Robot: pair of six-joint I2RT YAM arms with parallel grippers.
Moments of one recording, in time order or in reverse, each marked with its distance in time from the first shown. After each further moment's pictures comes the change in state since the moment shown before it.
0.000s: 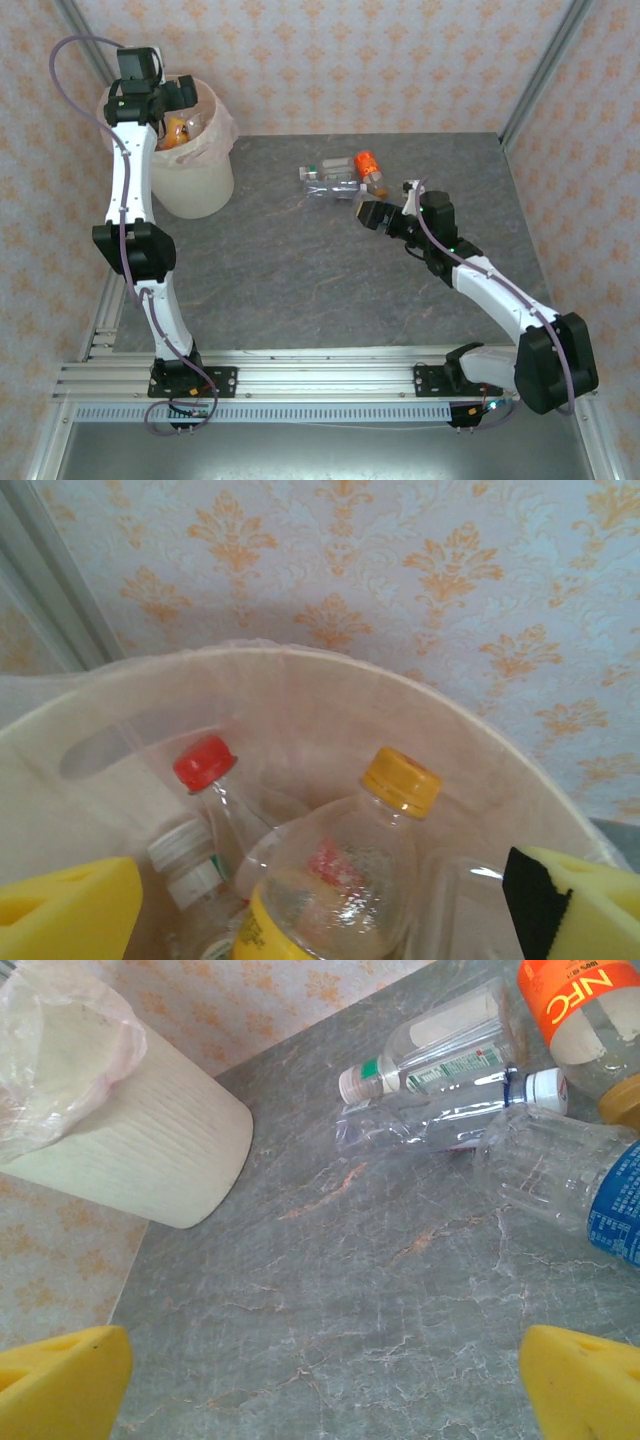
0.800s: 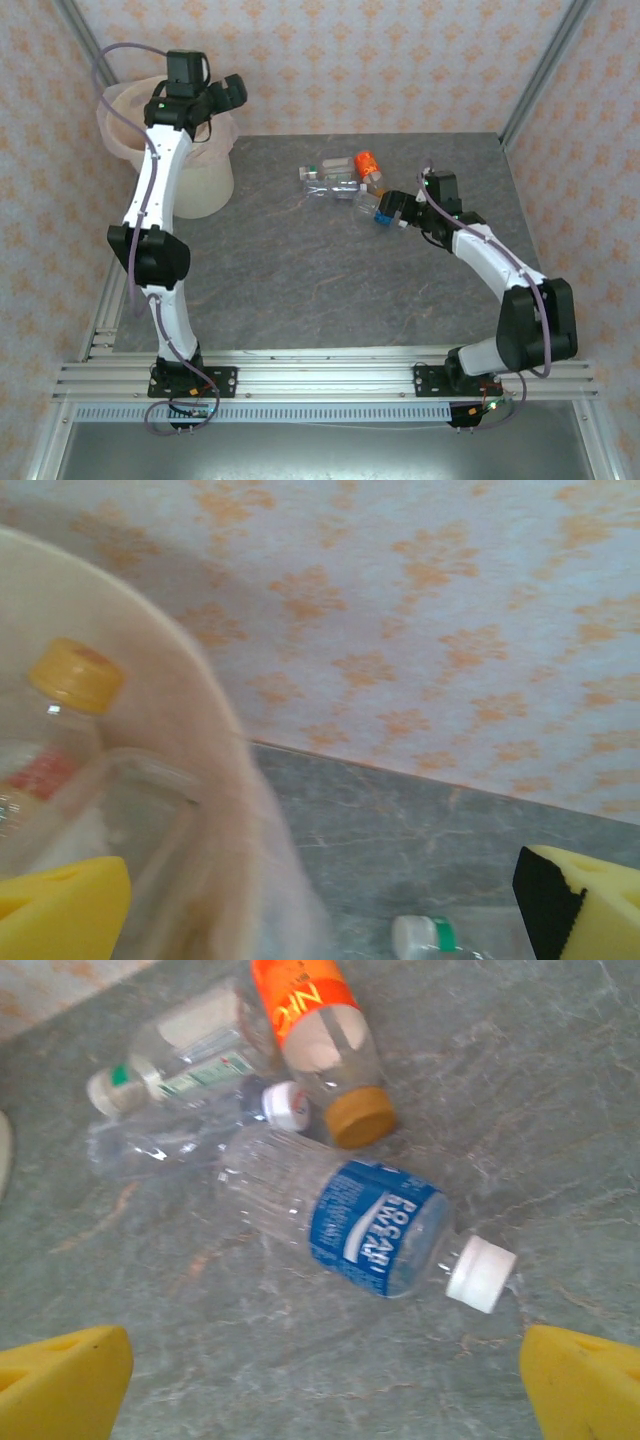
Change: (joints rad) left arm -0.214 -0.066 -0.075 0.001 0.023 -0.264; right arm -0.147 0.223 0.220 -0.322 0.163 -0.194
